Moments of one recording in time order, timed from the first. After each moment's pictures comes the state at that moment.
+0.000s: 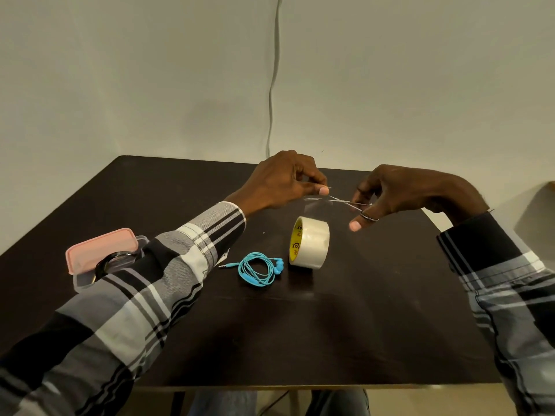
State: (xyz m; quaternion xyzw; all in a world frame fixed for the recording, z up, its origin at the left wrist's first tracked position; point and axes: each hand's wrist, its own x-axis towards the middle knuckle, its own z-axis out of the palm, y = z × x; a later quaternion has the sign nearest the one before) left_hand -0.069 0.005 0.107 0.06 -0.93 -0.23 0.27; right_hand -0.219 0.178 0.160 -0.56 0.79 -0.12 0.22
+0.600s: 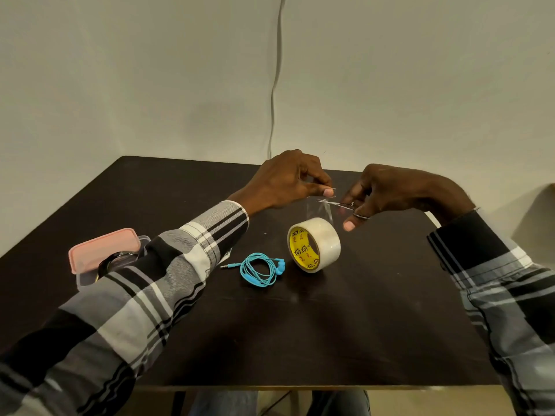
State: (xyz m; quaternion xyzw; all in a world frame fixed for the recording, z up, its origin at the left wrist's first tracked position) left_hand -0.069 0.009 0.113 0.05 -0.93 -0.22 0.28; right_hand -0.215 0.164 0.156 -0.58 0.77 -0.12 0.23
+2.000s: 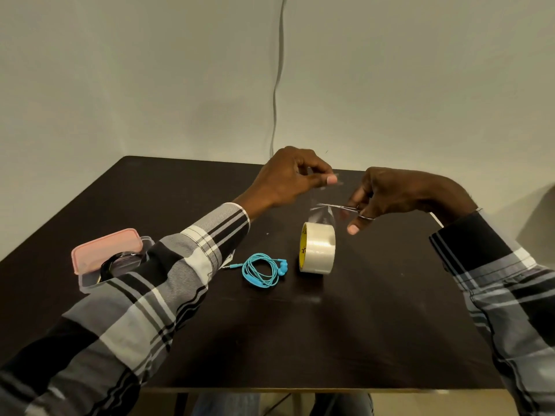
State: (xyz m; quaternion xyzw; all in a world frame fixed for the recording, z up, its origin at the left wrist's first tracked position) left_hand -0.071 0.010 0.107 0.07 -0.88 -0.33 0.32; right_hand -0.218 0.161 0.153 -0.59 0.76 -0.08 0.25
